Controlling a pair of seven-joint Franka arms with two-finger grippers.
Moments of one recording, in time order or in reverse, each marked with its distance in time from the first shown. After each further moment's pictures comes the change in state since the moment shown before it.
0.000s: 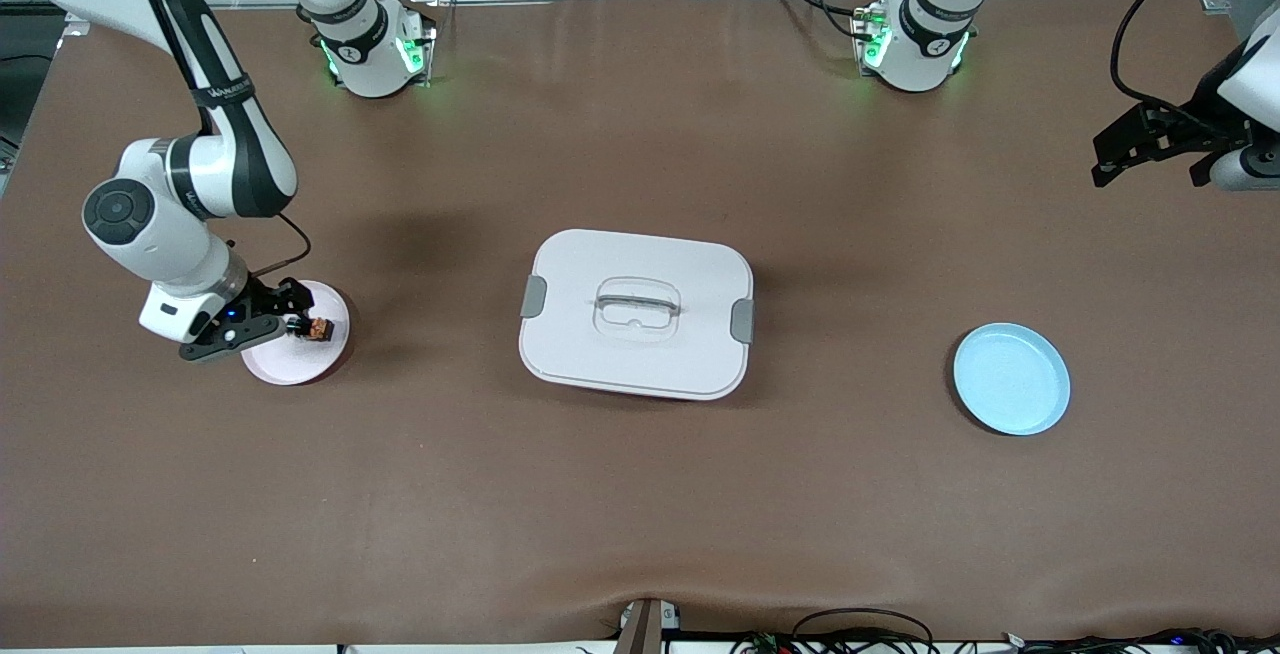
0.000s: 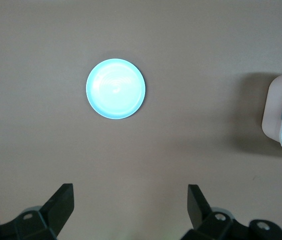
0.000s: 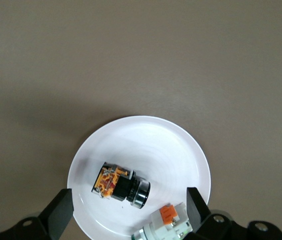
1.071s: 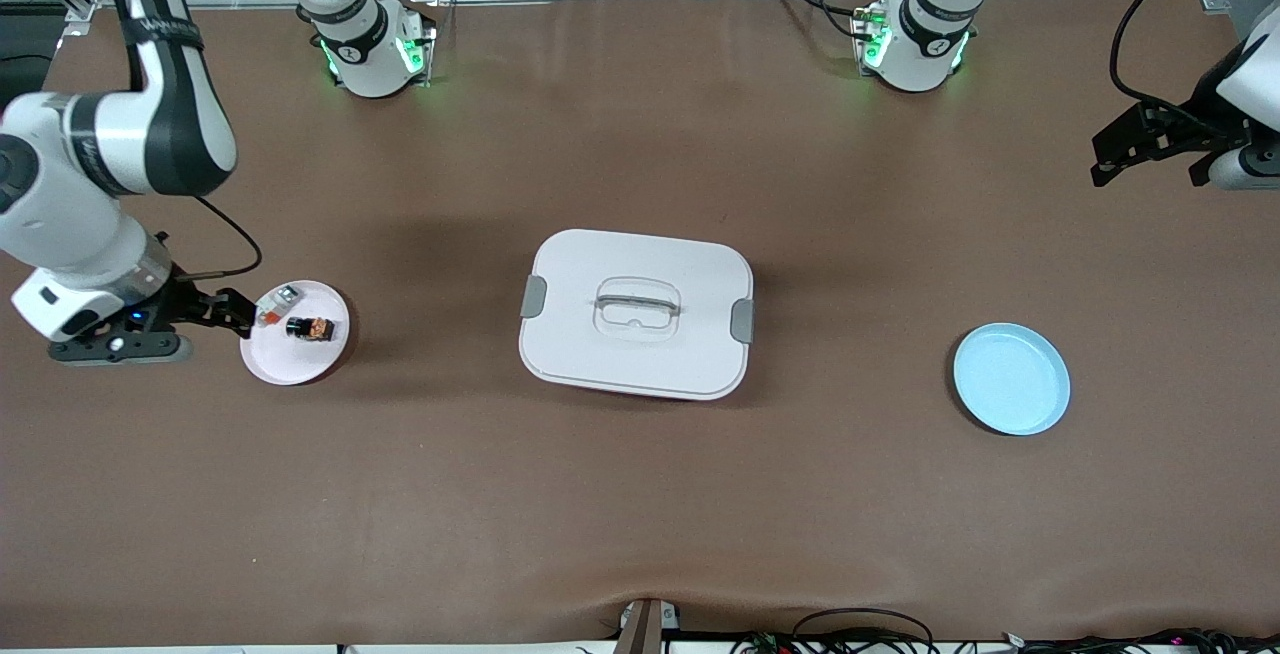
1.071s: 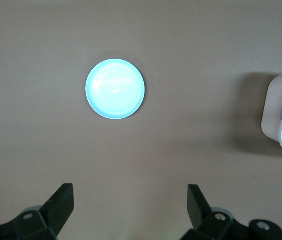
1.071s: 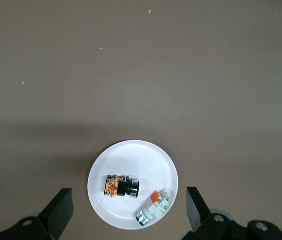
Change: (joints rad) left arm 0.000 0.000 -0.002 0.001 0.000 0.000 0.000; right arm 0.028 -0.091 0.016 0.315 0.000 -0.390 0.170
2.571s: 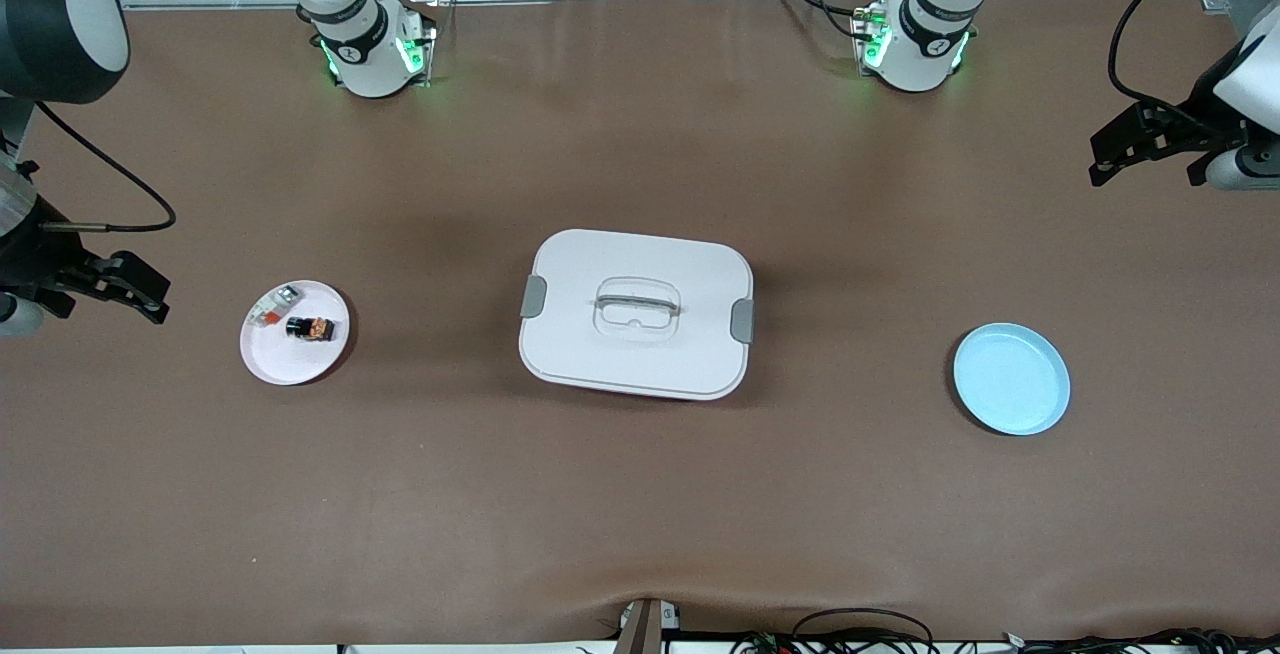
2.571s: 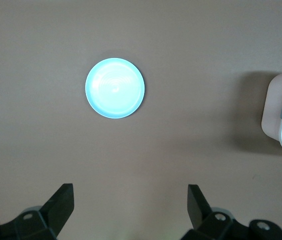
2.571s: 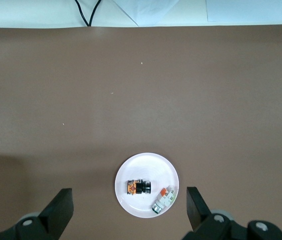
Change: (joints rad) left arm 0.000 0.000 -0.001 0.001 0.000 -0.003 0.000; right arm 0.034 -0.015 0.001 0.348 0.051 -0.299 0.105
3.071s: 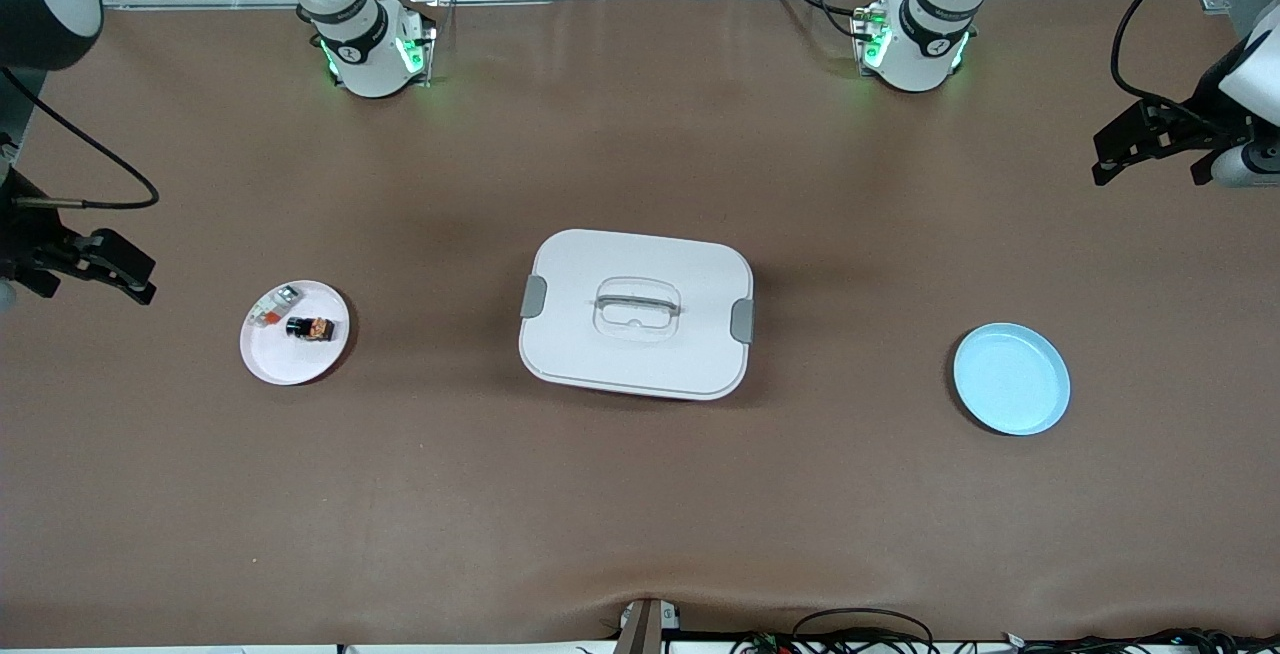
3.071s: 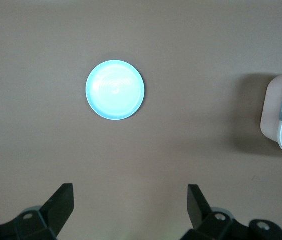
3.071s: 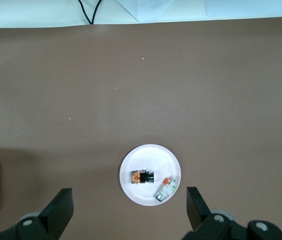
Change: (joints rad) left arm 0.000 0.000 0.000 0.007 0.000 0.000 0.000; right arm 0.020 -0.025 -0.027 0.052 0.048 -0.083 0.009
